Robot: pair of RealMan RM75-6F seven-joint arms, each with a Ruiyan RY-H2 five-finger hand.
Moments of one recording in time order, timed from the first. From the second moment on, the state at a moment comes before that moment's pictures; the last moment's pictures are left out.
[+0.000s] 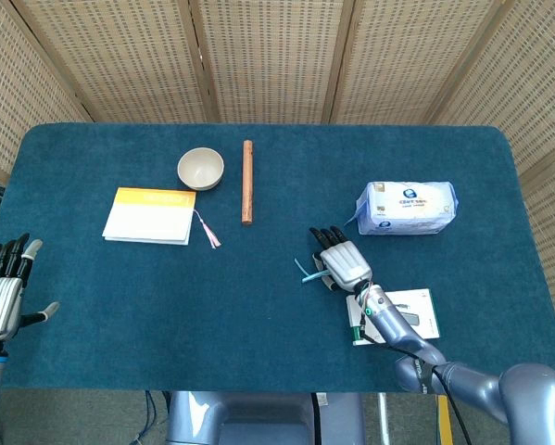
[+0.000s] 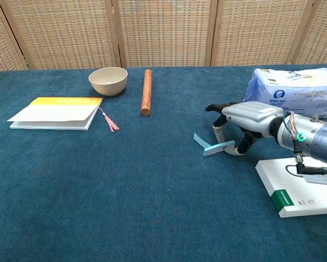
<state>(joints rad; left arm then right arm) -0.16 -1.25 -0.10 -1.50 1.40 1.43 0.12 0.77 -1.73 0.16 -1.08 -1.31 0.83 -0.16</state>
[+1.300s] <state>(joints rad) -0.68 -1.55 -0.21 -1.24 1.61 1.13 0.11 0.94 -1.66 0.32 -1.40 -1.06 0.88 -0.61</state>
